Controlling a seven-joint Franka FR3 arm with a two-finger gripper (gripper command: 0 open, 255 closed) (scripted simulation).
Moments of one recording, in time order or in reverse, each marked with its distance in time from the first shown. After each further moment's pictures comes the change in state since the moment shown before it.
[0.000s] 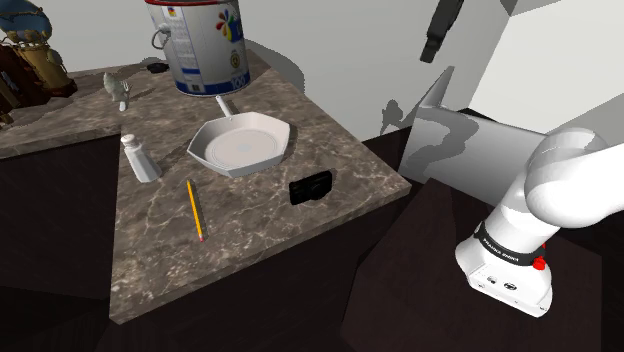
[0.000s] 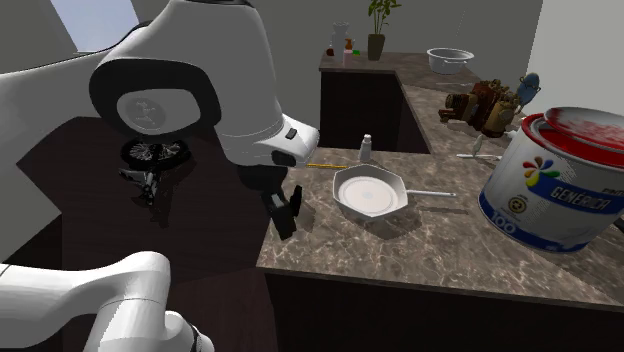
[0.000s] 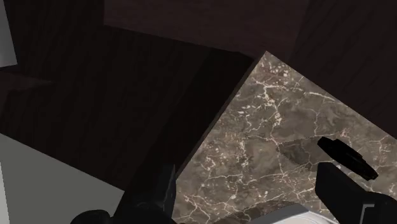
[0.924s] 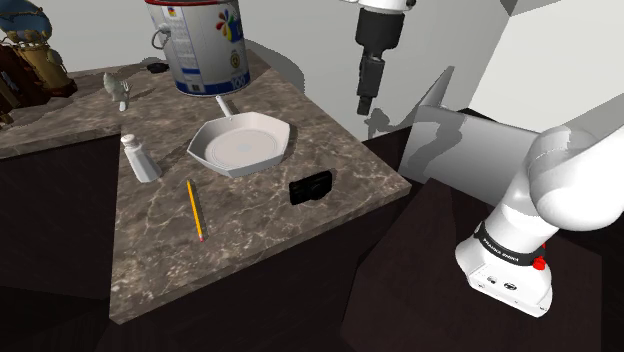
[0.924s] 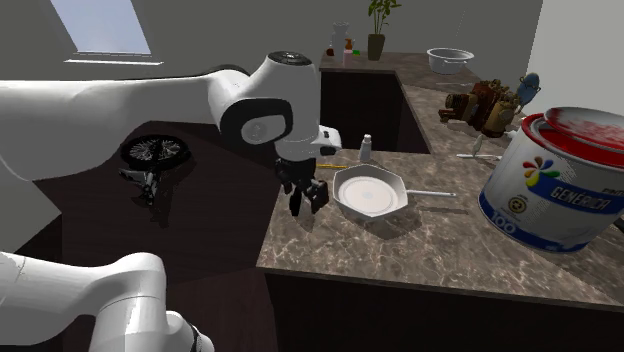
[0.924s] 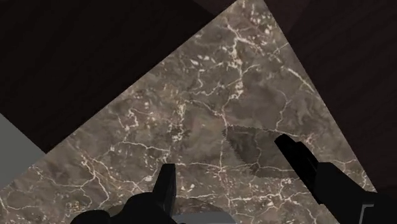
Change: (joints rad) arm 0.148 0.271 0.109 -0.031 0.066 0.267 -0.155
